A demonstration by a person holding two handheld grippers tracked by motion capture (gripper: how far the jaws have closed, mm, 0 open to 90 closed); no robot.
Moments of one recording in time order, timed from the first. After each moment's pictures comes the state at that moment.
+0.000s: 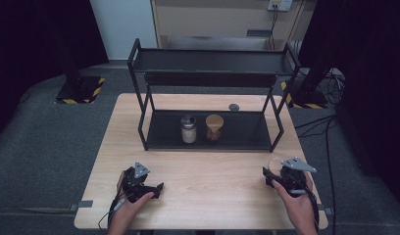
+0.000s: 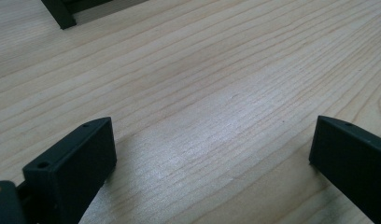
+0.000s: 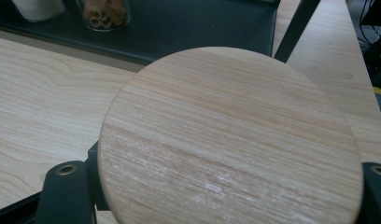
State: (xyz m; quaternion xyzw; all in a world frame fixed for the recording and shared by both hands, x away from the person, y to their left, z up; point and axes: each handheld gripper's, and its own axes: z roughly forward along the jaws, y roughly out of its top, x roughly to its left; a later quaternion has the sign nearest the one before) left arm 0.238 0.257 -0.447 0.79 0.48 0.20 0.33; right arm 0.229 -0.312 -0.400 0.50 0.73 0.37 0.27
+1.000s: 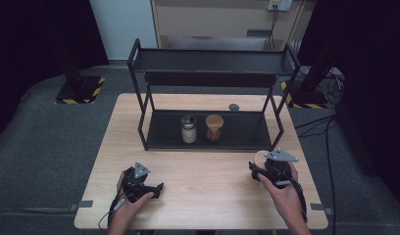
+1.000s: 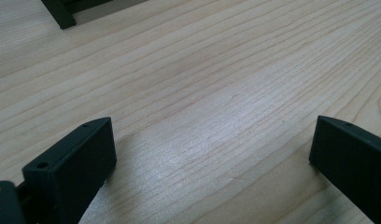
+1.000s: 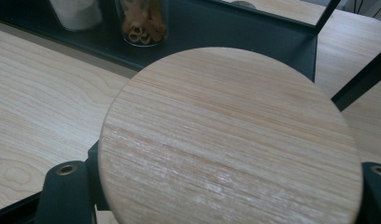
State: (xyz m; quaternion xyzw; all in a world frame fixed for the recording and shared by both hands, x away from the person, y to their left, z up) left arm 0.238 0.257 -0.447 0.79 0.48 0.20 0.33; right arm 0.250 -0.277 -0.384 0.46 0.76 0.37 0.26
